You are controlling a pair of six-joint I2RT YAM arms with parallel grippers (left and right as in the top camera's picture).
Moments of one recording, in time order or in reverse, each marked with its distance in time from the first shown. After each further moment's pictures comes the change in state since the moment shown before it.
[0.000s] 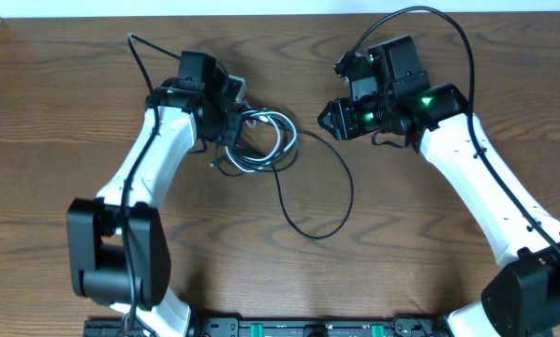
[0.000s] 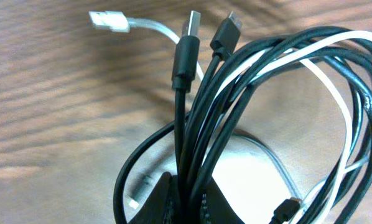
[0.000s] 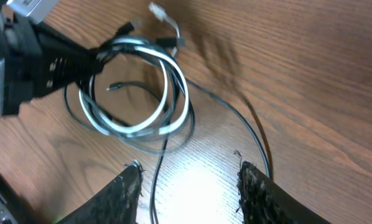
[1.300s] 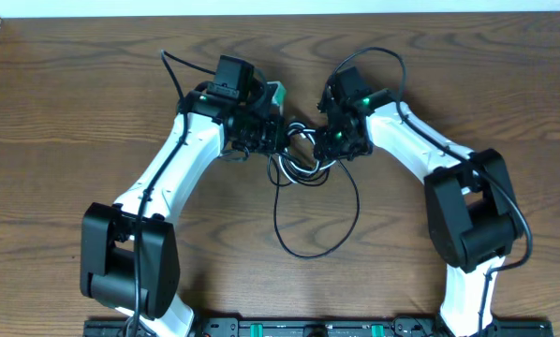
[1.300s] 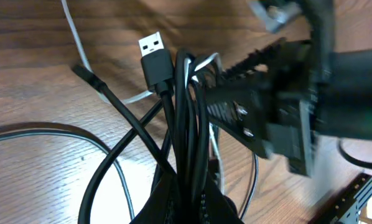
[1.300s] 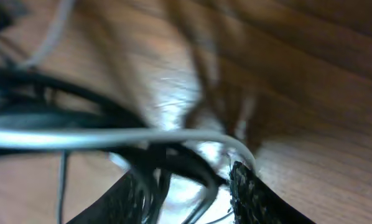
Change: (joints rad) left arm -0.141 -0.008 0.001 0.019 0.319 -0.337; right arm 0.040 0.388 0.000 0.010 0.118 0.104
